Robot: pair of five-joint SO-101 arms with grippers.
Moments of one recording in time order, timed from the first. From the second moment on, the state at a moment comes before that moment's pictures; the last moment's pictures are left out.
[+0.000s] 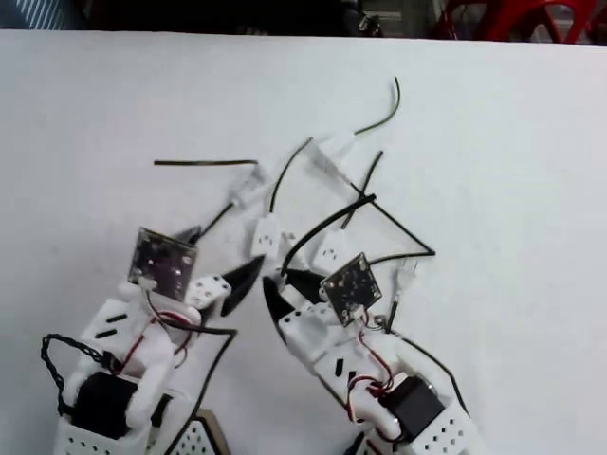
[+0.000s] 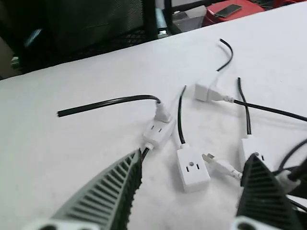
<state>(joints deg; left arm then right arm) 10.2 -96.7 73.4 58.2 -7.3 -44.0 -102.5 90.9 41.3 -4.7</state>
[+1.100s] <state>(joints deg) 8.5 -96.7 74.8 56.7 -7.5 -33.1 -102.5 91.0 34.5 -5.4</state>
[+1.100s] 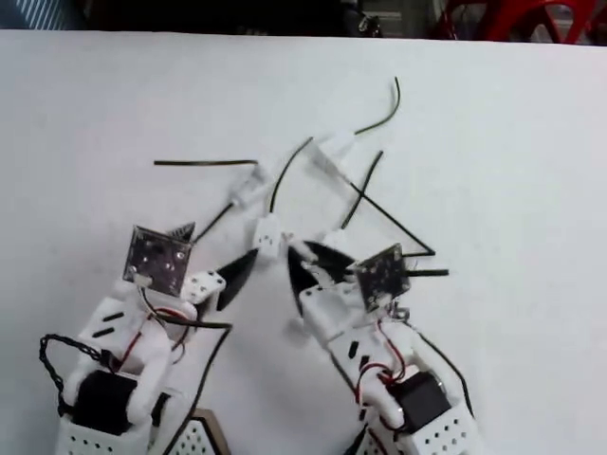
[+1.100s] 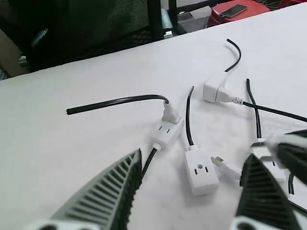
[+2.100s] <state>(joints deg) 4.5 -4.4 33.8 50.7 -7.9 -25.5 -102.5 93.7 26.4 -8.3</state>
